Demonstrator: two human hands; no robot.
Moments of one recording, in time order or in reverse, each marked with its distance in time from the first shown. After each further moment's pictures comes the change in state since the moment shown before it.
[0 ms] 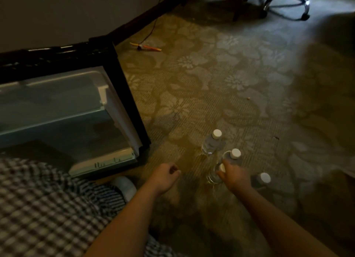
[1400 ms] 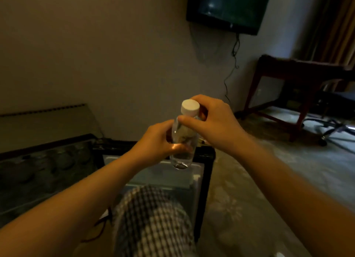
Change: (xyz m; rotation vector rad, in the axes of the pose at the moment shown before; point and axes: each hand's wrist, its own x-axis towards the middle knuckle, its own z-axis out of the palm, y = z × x) left_hand -0.198 0.069 -0.295 -0.056 0.752 0.650; right_hand -0.144 -0.394 -0.277 0.412 0.414 -1.235
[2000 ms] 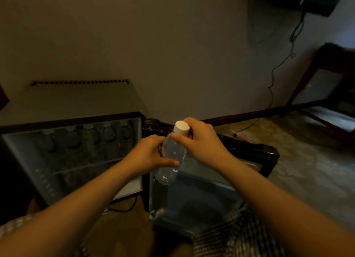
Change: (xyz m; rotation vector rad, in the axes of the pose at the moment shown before) left_hand -0.075 -0.130 -0.076 0.234 0.042 -0.313; right_hand 0.026 -0.002 0.179 0.006 -0.291 0.055
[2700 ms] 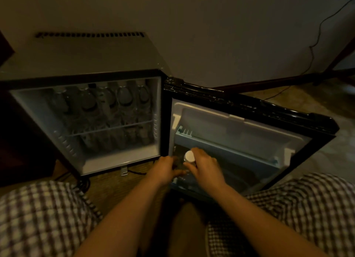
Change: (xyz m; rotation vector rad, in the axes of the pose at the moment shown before) left_hand -0.032 -0.123 0.119 0.027 -0.215 -0.427; right_hand -0.064 0.095 0.157 -0.201 -0.258 0.227
